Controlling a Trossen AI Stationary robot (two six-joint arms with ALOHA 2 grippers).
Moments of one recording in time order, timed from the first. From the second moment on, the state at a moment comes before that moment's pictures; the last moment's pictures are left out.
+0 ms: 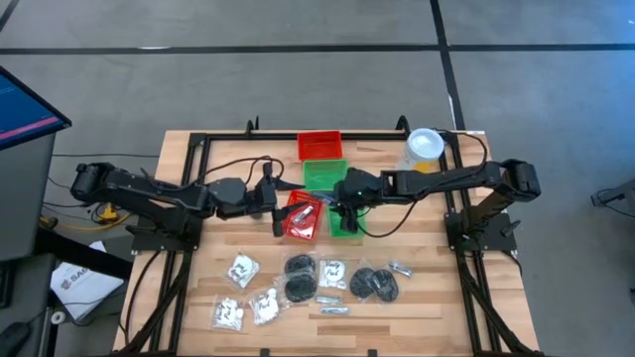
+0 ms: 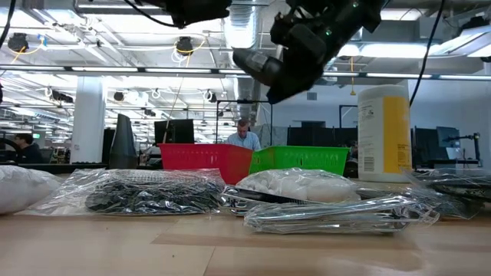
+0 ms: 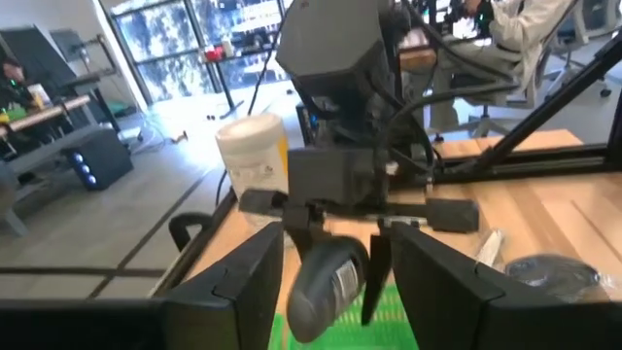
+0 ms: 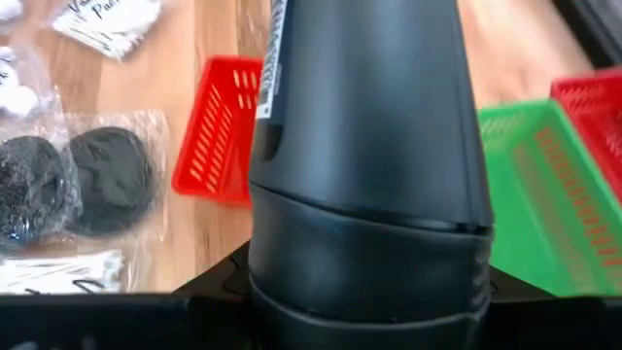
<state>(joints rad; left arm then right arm) -0.10 1.18 0.76 0.30 -0.36 0.17 -0.06 1.57 1.07 -0.29 0.09 0.04</state>
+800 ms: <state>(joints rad) -0.10 1.19 0.76 0.24 -0.37 0.11 0.01 1.67 1.06 -0.58 0.14 0.34</state>
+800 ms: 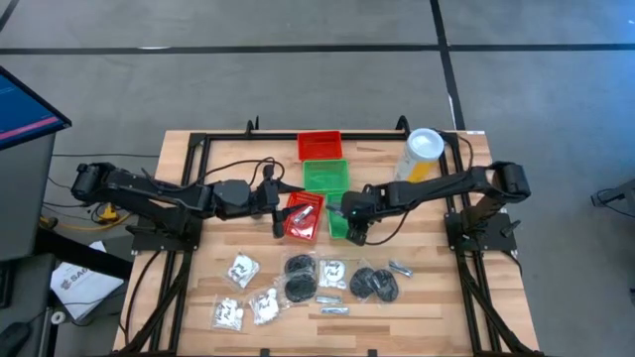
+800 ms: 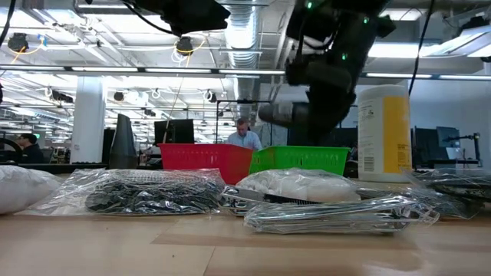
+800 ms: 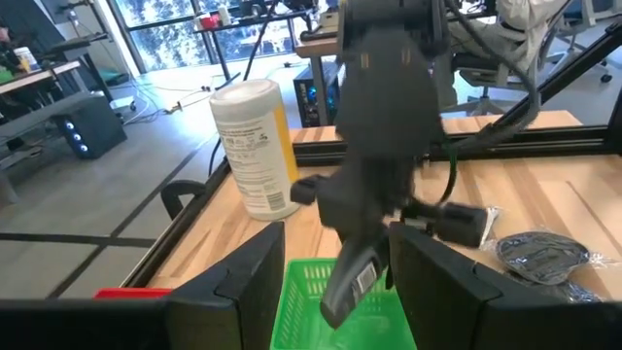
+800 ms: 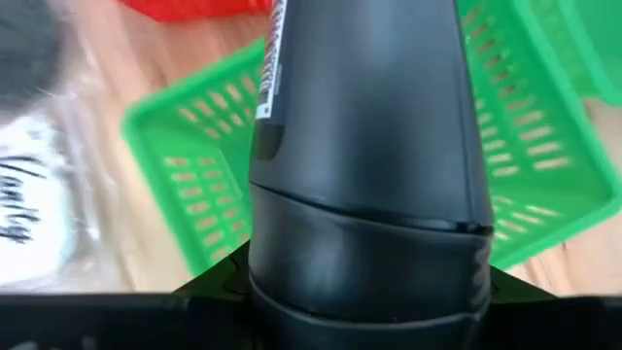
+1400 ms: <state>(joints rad) -0.10 1.19 0.76 0.24 -0.37 0.10 -0.03 1.72 1.06 -0.59 0.18 0.39</state>
